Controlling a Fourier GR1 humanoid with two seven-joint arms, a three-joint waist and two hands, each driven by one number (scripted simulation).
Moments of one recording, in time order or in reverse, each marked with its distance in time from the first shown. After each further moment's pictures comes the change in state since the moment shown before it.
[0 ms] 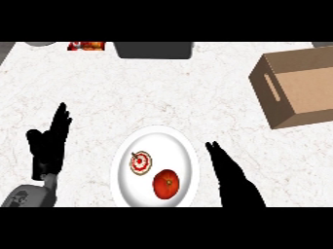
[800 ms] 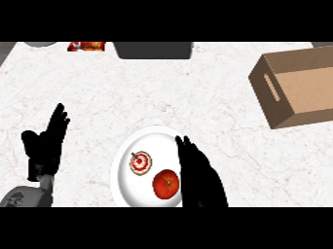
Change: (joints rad) left arm 0.013 0.002 0.028 -0.005 -0.004 -0.039 -0.001; right arm -0.102 0.258 -0.021 0.243 0.021 0.128 0.048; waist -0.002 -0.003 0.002
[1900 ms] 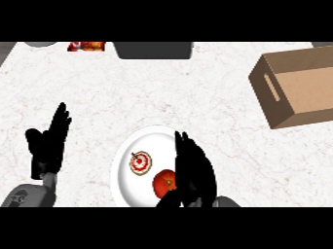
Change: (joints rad) left arm -0.014 -0.027 0.019 0.020 -0.028 -0.011 0.002; right arm -0.094 0.012 -0.029 0.206 -0.074 -0.018 0.005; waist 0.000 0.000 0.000
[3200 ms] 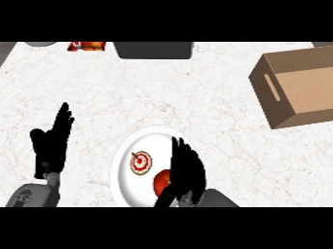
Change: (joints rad) left arm -0.004 -0.038 0.026 0.009 -0.048 -0.015 -0.002; right arm -0.053 0.005 0.056 0.243 -0.084 -0.104 -0.069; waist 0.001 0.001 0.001
